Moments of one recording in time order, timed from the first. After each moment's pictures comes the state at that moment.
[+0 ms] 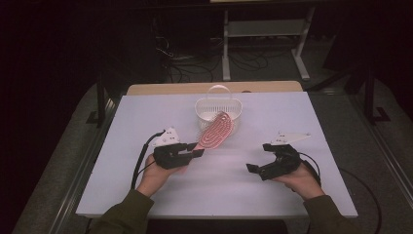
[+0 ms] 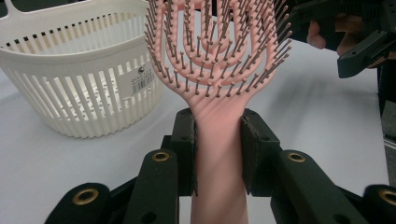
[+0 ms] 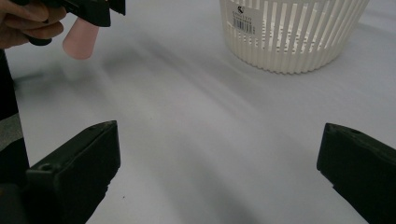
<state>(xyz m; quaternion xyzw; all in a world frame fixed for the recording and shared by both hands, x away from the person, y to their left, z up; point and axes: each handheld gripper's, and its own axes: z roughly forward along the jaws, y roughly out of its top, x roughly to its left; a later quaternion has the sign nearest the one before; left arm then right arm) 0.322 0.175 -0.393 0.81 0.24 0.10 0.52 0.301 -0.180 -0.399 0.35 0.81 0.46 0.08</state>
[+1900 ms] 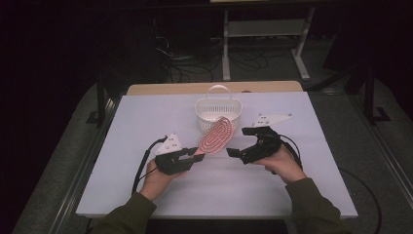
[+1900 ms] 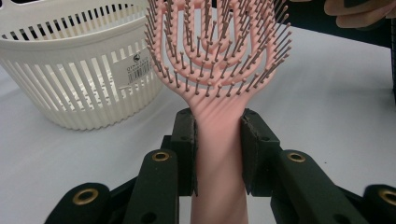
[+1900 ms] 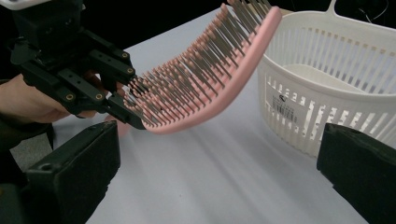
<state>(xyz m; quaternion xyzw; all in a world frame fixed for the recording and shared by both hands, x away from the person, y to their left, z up) 0.311 0.171 -0.405 0.82 0.23 0.12 0.51 0.332 -0.133 -0.364 0.30 0.80 0.51 0.06</state>
